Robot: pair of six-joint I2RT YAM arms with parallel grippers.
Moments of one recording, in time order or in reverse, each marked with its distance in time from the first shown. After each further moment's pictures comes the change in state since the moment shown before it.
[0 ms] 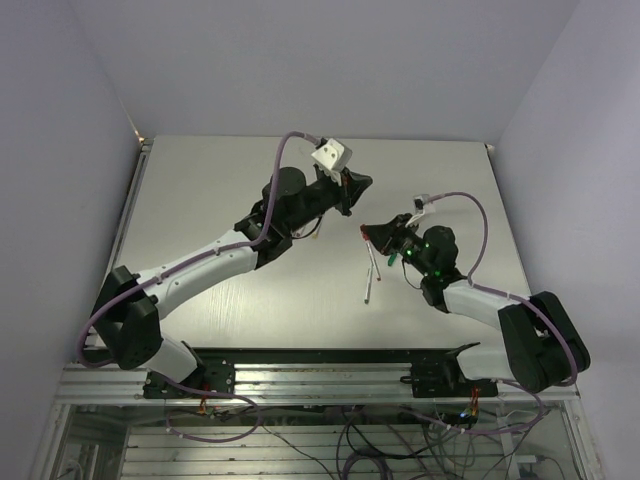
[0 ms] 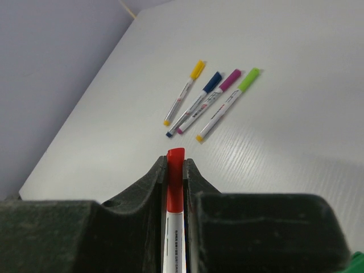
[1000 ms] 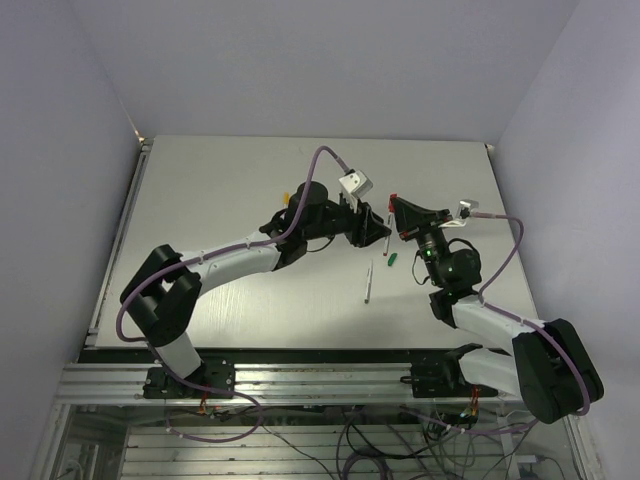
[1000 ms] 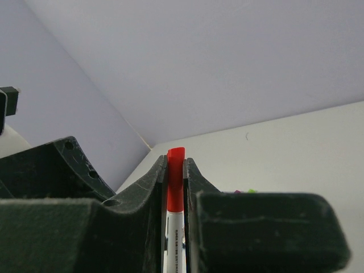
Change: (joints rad) left arm 0.002 0.176 -0.074 0.043 0.341 -0.096; right arm 0.000 -0.177 -0.097 0.371 0.315 0.047
